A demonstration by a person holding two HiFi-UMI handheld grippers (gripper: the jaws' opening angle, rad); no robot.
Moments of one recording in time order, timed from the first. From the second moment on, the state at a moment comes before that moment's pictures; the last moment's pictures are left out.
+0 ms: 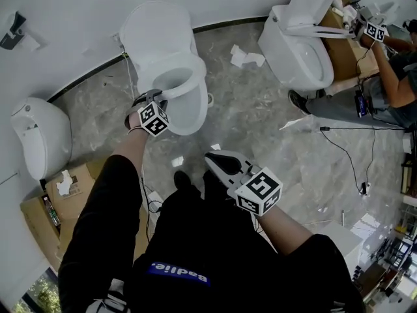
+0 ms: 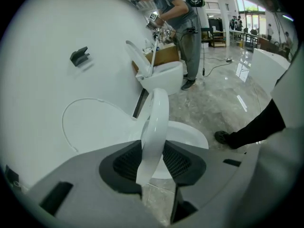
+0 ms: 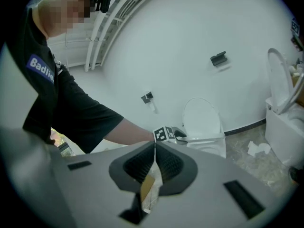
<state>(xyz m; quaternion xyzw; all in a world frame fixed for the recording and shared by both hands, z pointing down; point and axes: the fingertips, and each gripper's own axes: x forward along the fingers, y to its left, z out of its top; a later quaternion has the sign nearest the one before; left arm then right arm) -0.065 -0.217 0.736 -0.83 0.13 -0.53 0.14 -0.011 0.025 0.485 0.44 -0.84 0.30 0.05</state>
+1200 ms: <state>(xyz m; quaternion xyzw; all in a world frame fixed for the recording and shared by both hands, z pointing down) -0.067 -0.104 0.848 -0.83 0.05 -0.53 0.15 -0.072 0.065 0.569 0.38 -0.85 0.36 0.06</state>
